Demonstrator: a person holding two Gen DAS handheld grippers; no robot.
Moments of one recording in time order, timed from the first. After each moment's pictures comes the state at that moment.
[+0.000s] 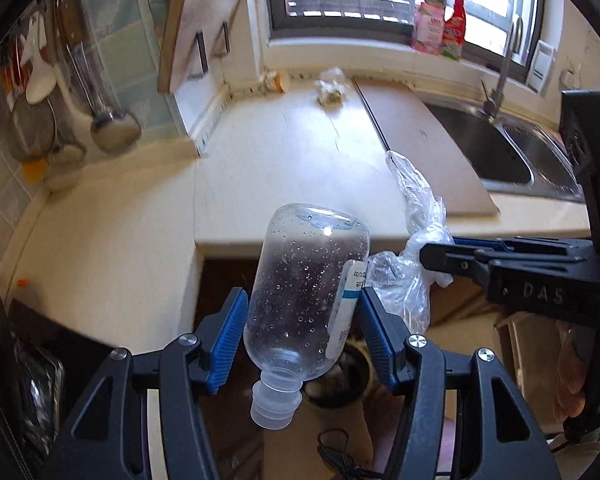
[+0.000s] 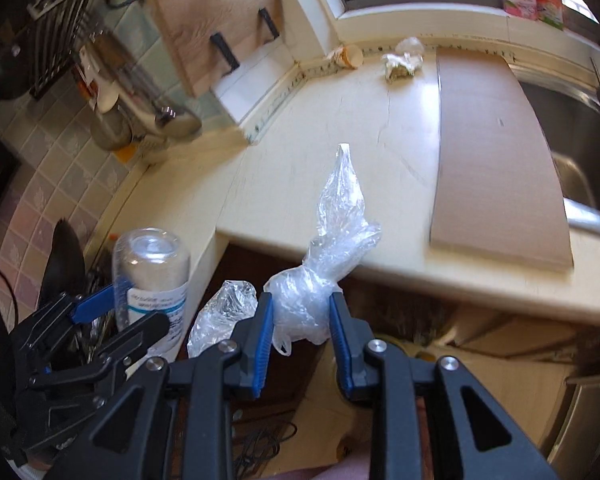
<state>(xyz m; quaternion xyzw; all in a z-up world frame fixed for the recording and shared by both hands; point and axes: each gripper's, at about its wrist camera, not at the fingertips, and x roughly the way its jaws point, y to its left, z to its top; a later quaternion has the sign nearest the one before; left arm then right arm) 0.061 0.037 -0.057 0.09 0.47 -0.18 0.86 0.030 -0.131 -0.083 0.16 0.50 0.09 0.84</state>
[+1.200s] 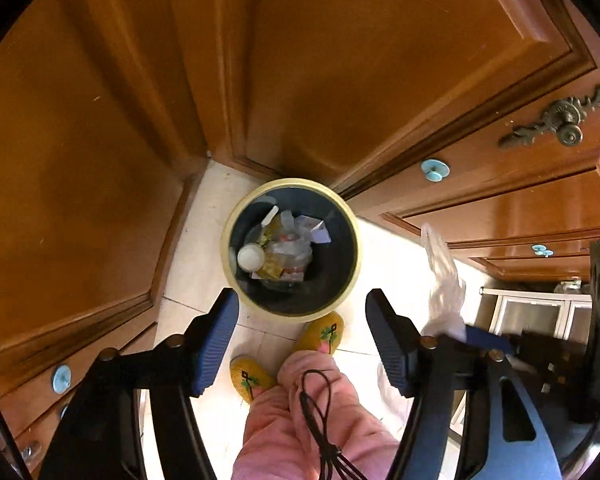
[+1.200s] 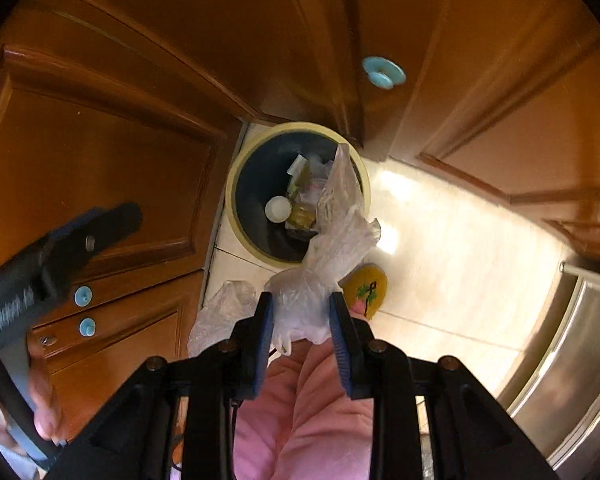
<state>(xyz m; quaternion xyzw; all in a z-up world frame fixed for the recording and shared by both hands) 0.046 0.048 -0.436 -0.07 0.68 -0.11 0.72 -0.005 -0.134 -0.435 0.11 0.74 0.05 0.67</state>
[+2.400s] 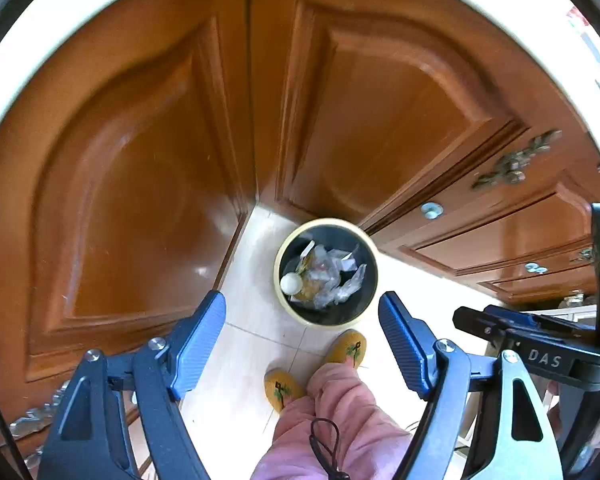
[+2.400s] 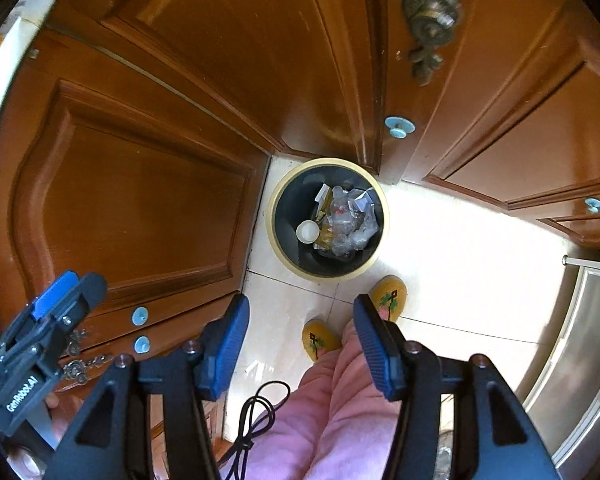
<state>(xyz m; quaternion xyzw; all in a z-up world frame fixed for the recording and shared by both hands) 0.020 0.100 -0.316 -0.04 0.62 -0.07 0.78 -0.017 -0.117 -0.343 0.16 0.70 0.02 0.69</state>
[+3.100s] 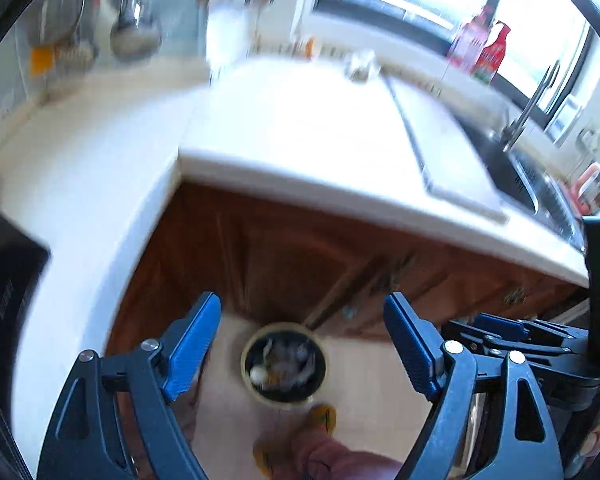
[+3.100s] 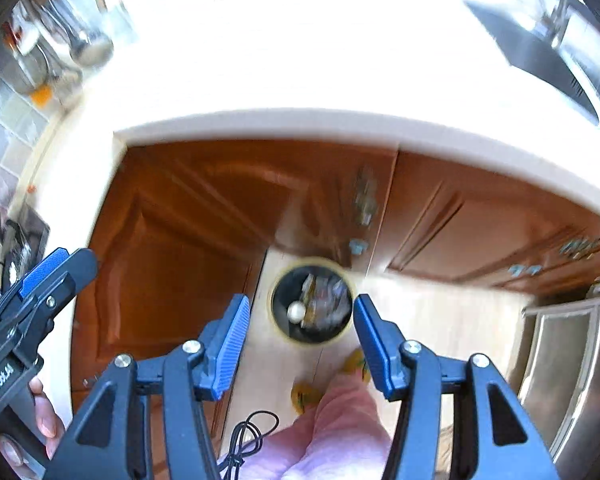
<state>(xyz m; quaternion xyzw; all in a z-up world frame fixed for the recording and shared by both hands) 0.049 0.061 -0.122 -0.03 0.47 -0.16 0.87 -0.009 -0.151 -0.147 0.12 0.57 -0.02 0.81</state>
